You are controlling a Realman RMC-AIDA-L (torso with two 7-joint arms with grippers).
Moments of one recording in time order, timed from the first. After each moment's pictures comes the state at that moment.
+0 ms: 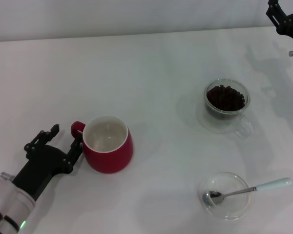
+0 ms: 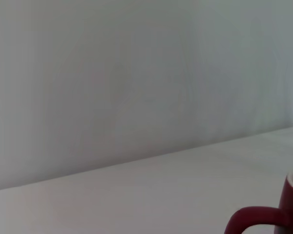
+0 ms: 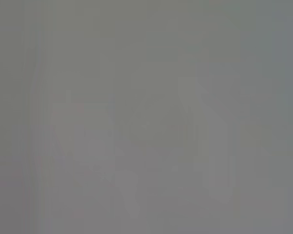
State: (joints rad) left arm -0.28 -2.09 2.73 0.35 -0.86 1.03 -0.01; right arm 0.46 2.02 -1.90 -0.22 0.58 -1.07 0.15
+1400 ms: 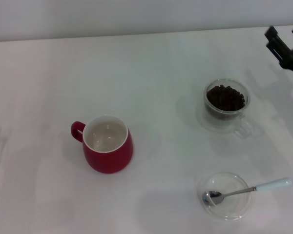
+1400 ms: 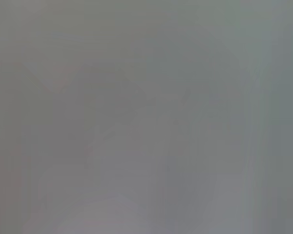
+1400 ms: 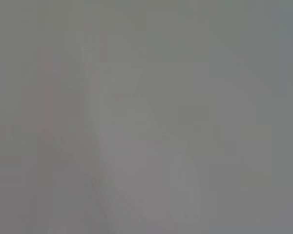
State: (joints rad) left arm -0.17 -2.08 2.73 0.27 -1.30 1.42 -0.05; right arm 0.29 1.99 -1.94 -0.26 0.36 -1.22 0.51
